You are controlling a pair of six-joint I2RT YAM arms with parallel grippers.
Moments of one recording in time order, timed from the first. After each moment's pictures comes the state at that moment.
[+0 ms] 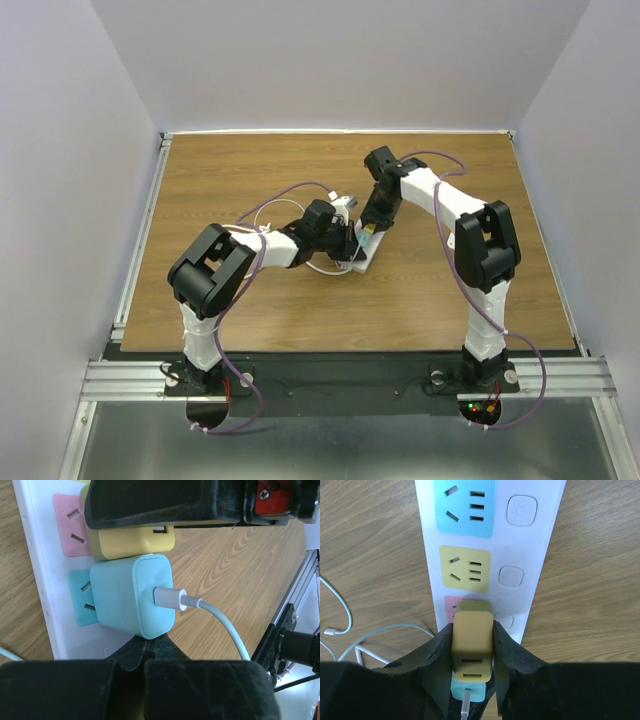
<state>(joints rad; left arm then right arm) -0.71 1.88 0.99 0.27 0.41 -0.59 0.46 2.04 1.67 -0.90 -0.01 0.92</state>
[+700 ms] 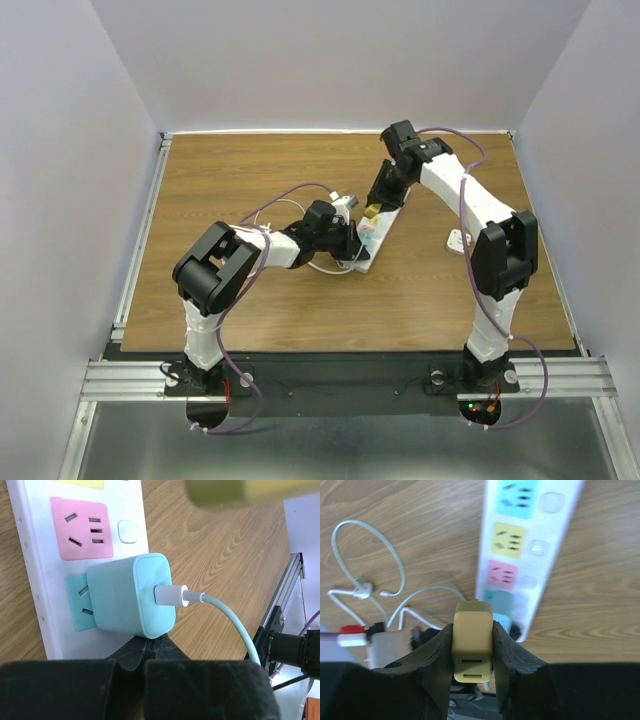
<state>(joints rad) -0.71 1.92 0.99 0.35 0.45 -0.63 0.41 1.94 1.81 -1.00 -0.06 0.85</state>
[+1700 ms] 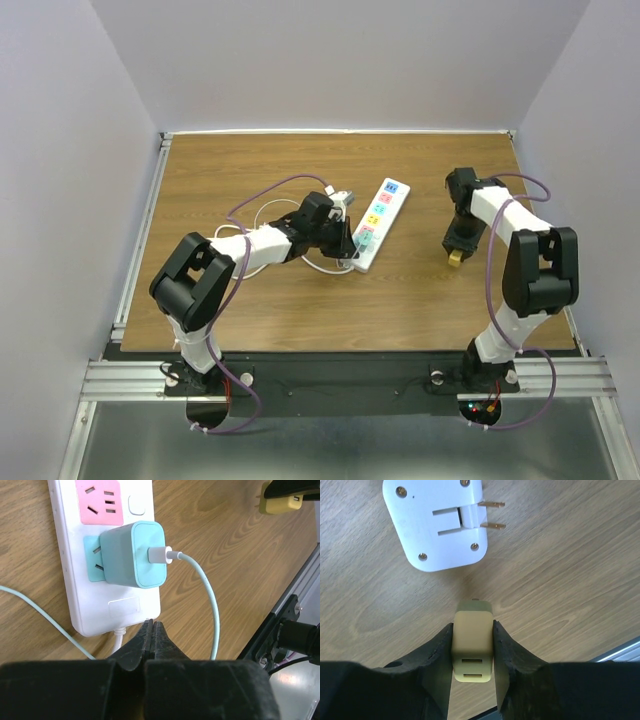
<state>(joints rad) -0.71 1.75 1.04 0.02 0.38 -0.54 0.07 1.72 1.24 -1.00 0.30 0.64</state>
